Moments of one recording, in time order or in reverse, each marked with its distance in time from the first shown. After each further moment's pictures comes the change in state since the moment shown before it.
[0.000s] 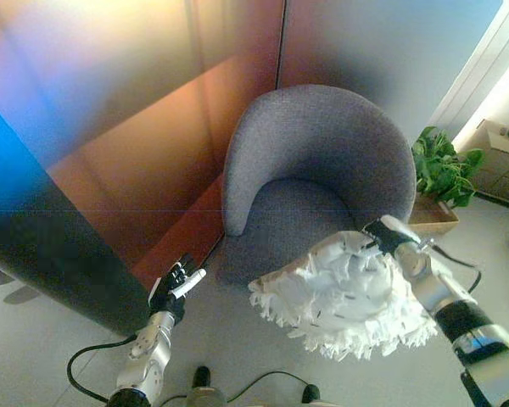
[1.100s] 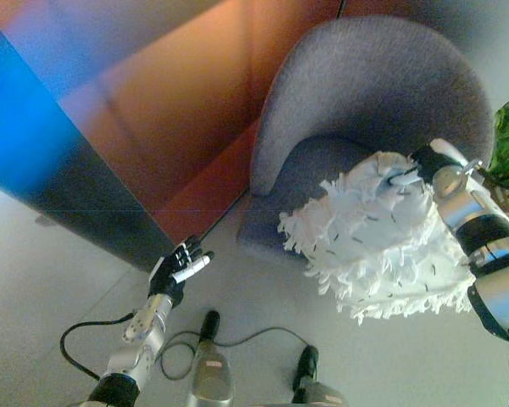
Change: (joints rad) left arm -0.094 0.112 -0.088 -0.071 -0.039 -0.022 -0.014; right arm -0.555 -0.086 0.204 0.411 0.189 0.043 -0.111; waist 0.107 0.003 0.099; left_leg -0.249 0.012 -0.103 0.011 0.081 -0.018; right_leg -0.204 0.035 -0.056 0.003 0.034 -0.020
